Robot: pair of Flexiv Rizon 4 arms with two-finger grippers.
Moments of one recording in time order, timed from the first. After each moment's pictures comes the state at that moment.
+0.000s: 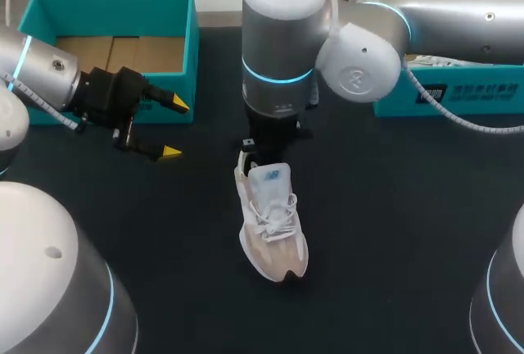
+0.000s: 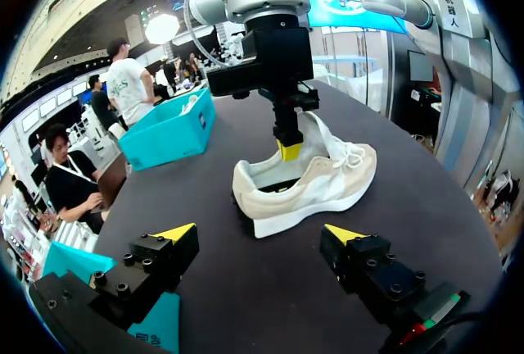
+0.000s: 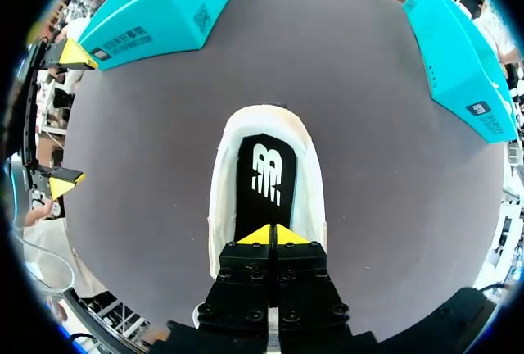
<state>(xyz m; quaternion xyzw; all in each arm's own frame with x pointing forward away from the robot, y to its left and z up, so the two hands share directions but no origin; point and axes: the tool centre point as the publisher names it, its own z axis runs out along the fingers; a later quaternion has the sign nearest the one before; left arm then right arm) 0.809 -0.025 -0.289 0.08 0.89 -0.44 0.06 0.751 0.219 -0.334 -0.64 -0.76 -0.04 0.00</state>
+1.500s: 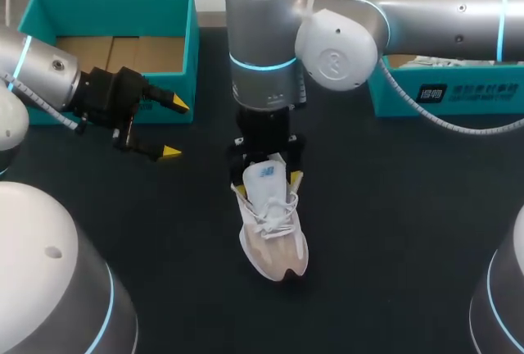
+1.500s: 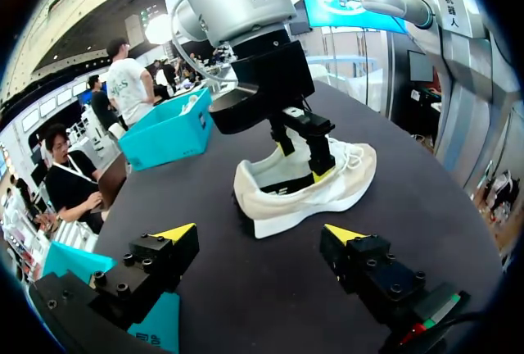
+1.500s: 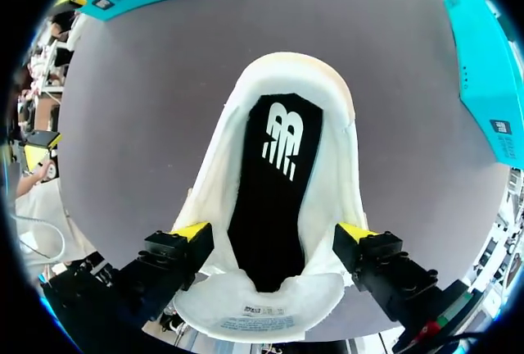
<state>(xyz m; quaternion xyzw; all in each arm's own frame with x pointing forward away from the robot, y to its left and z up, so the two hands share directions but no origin) 0.808 -0.025 -0.289 0.08 0.89 -0.44 0.06 0.731 0.221 -0.348 -0.59 -0.80 0.05 0.07</state>
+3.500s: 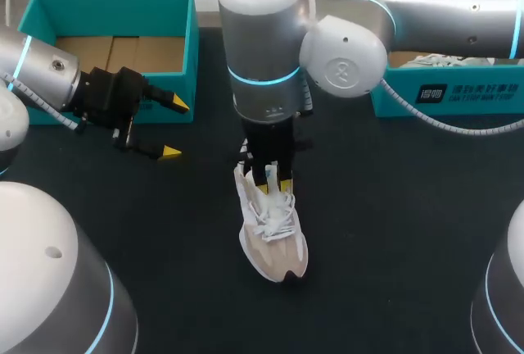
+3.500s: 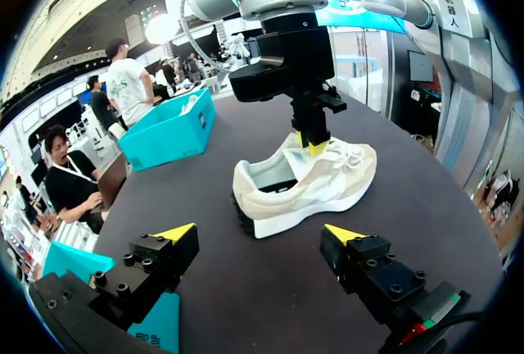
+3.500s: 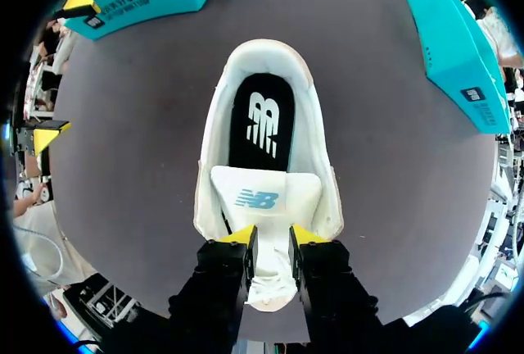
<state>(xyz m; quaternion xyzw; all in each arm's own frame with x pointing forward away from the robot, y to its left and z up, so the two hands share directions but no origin) 0.808 -0.025 -0.289 0.08 0.89 -0.44 0.06 0.713 0.211 -0.334 -0.63 -0.78 0.04 0.02</state>
